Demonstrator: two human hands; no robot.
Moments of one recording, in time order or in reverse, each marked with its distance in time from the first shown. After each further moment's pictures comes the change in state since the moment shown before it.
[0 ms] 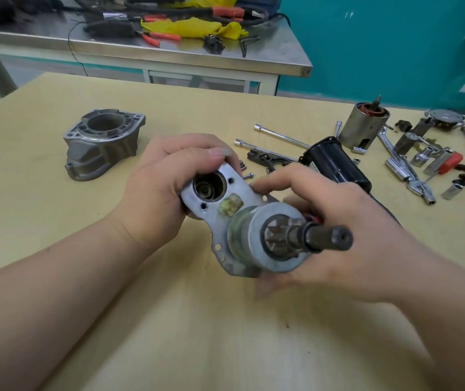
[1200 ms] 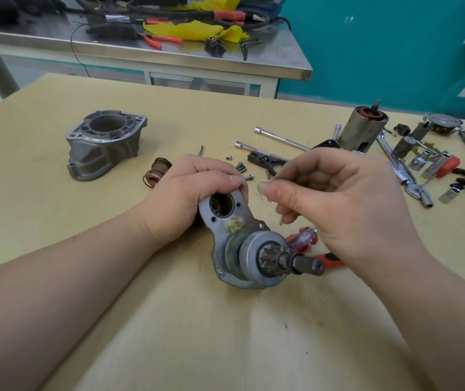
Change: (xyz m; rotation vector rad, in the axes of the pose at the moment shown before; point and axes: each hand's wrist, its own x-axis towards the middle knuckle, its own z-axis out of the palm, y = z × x) left_hand 0.008 -0.026 -0.005 0.030 -0.199 -0.204; right_hand 0.015 0.014 0.016 0.528 0.513 0.124
